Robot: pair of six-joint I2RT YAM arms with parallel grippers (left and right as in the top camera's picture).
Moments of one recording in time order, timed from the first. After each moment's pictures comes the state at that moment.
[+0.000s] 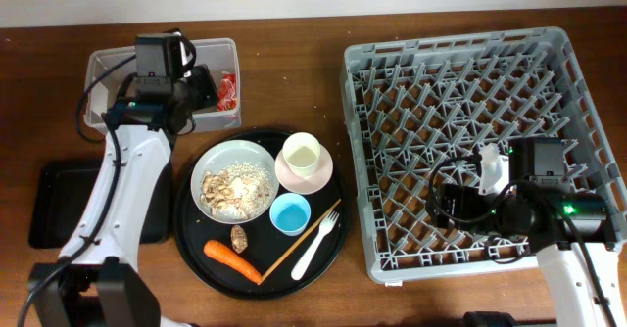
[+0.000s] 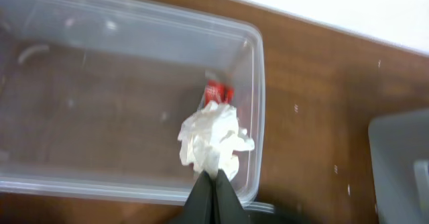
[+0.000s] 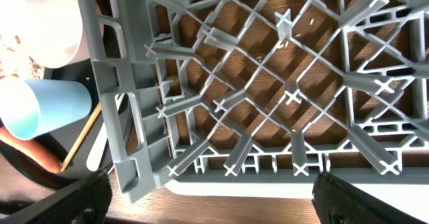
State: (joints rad) left arm -0.06 1.66 1.39 -0.52 -0.03 -0.30; right arm -0.07 1.06 1.01 -1.21 -0.31 0.13
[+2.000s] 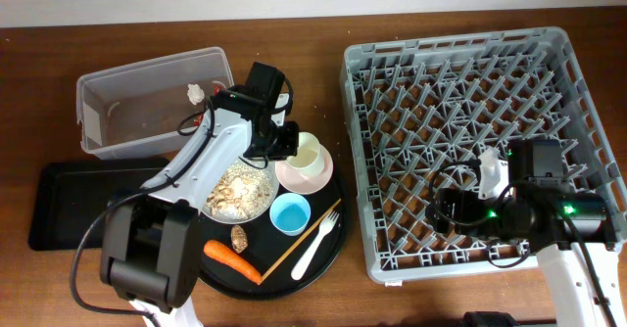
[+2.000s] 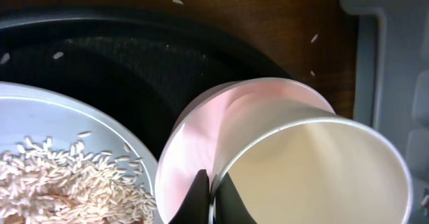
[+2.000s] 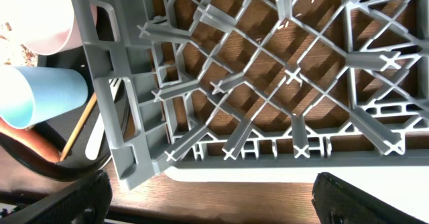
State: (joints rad) left arm -0.36 1.91 1.45 -0.86 0.21 -0.30; right arm -0.07 1.06 1.01 -1.25 -0.31 0.14
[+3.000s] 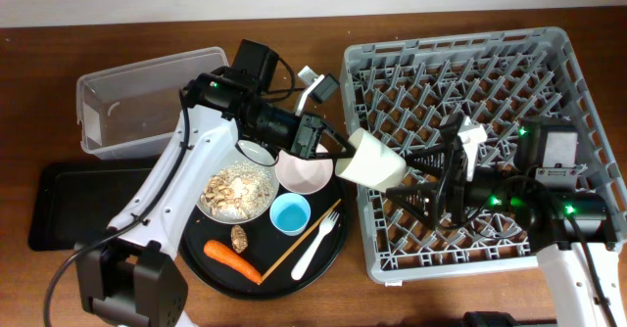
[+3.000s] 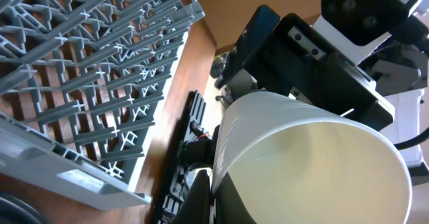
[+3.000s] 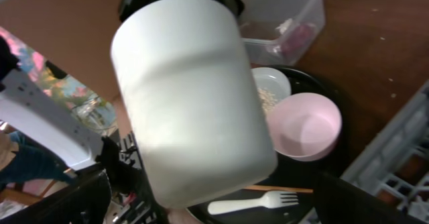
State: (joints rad) left arm -0.37 1.78 1.61 -1.08 1.25 0.10; right arm -0.06 1.06 1.01 -0.86 -1.15 -0.29
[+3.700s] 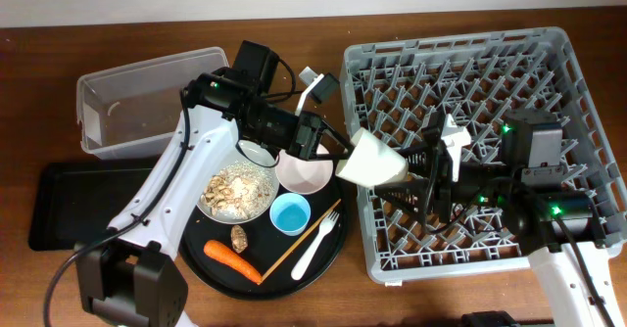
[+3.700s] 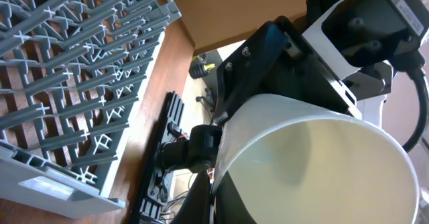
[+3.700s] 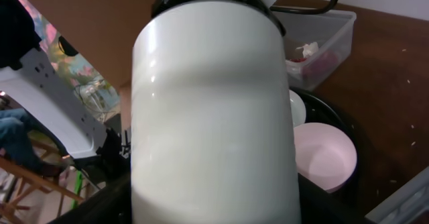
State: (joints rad) left arm -0.37 1.78 1.61 -1.10 1.33 0.10; right arm 0.04 1.06 1.01 -0.72 -1.15 -0.30
